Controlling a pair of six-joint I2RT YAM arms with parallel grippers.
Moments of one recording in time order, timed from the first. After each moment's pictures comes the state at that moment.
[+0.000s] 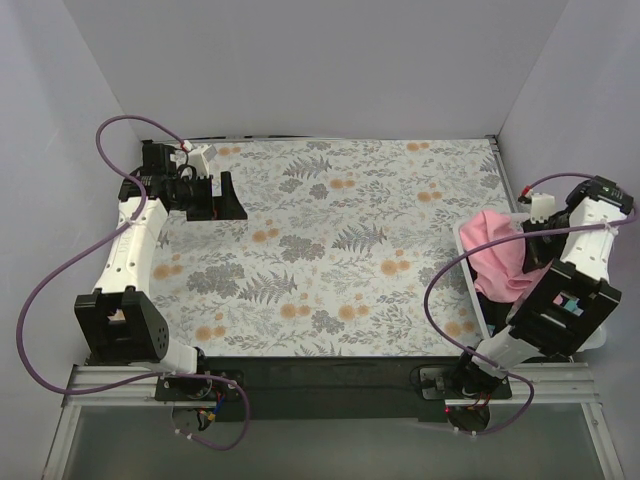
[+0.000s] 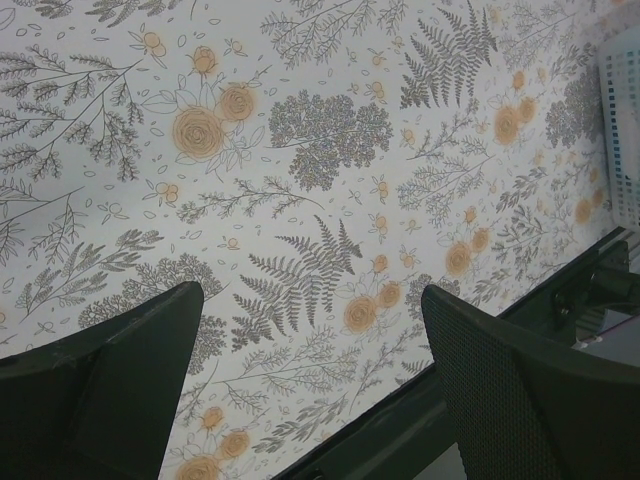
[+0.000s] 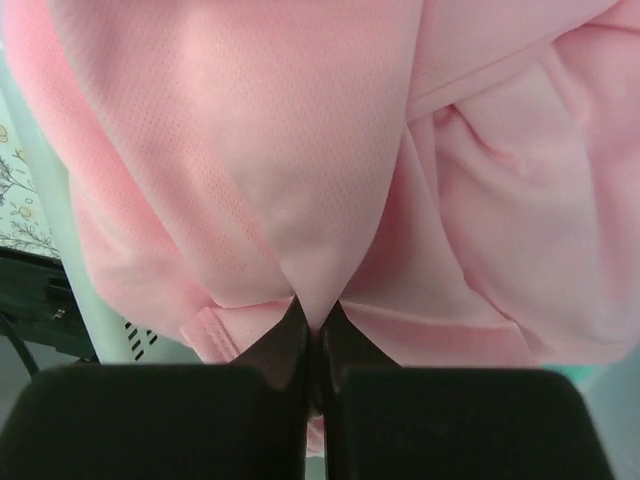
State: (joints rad) left arm 0.05 1.47 1.39 -0.89 0.62 0.03; right arm -0.58 1.55 1.37 -1.31 -0.26 -0.79
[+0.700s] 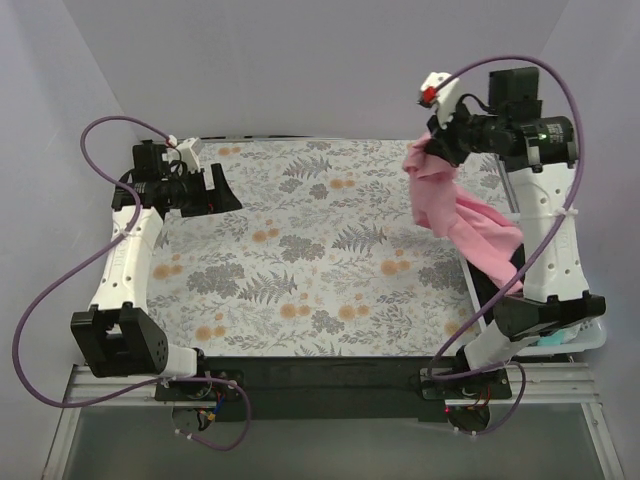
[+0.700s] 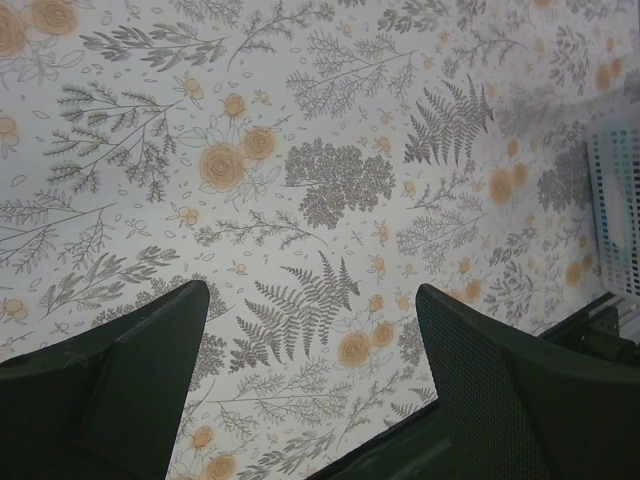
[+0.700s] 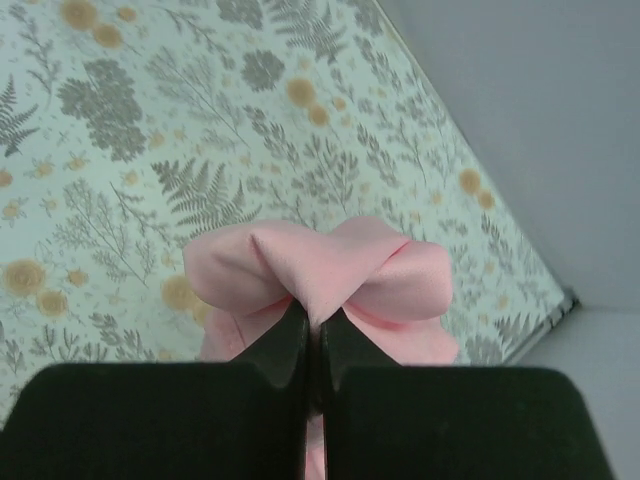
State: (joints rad) left arm 0.06 1.41 1.37 -0.81 0.56 -0.08; right arm 0.12 1.59 2.17 -1.26 -0.51 -0.69
